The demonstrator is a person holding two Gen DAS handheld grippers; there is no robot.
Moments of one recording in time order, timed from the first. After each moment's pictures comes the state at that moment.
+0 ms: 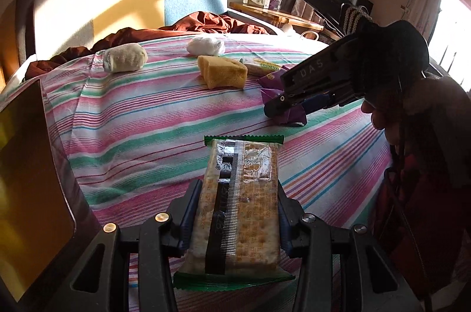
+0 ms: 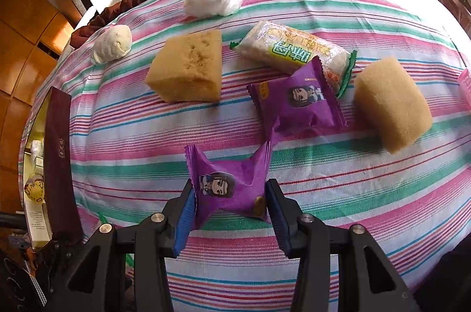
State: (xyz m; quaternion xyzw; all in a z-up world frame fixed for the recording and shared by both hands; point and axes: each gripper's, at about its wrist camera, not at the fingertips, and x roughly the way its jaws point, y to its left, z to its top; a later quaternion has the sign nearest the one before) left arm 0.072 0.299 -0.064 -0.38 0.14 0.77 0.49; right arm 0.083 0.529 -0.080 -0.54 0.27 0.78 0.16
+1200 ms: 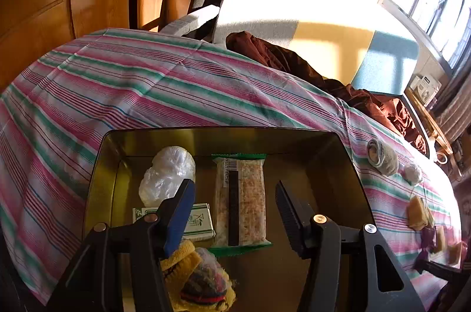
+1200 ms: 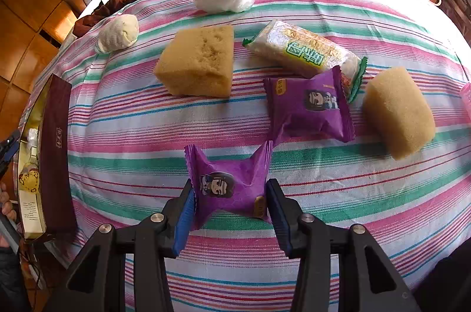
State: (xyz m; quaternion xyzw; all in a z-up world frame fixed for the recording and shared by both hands) left arm -0.168 0.112 -0.027 -0.44 -0.03 0.88 0.17; right arm 0.075 0.519 -0.078 -0.55 0.25 0.78 0.15
